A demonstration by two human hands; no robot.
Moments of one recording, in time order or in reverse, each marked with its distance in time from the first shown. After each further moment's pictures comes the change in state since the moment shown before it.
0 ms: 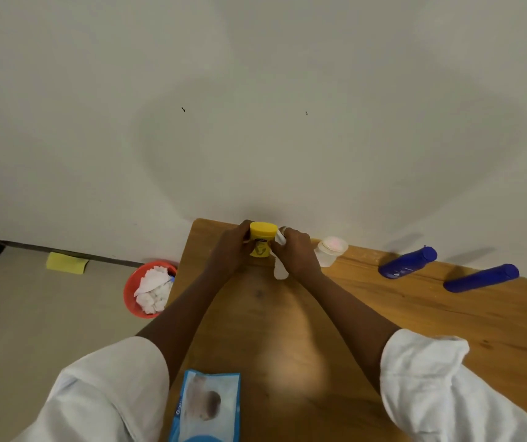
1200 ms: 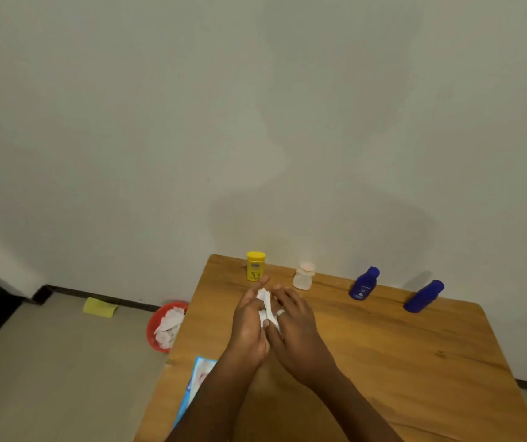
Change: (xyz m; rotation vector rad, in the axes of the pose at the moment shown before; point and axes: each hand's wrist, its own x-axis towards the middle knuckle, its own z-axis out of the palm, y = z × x) left_hand -0.192 0.248 -0.011 -1.508 0.302 -0.626; right_hand -0.260 -0.065 -0.111 -0.087 -0.006 -0.389
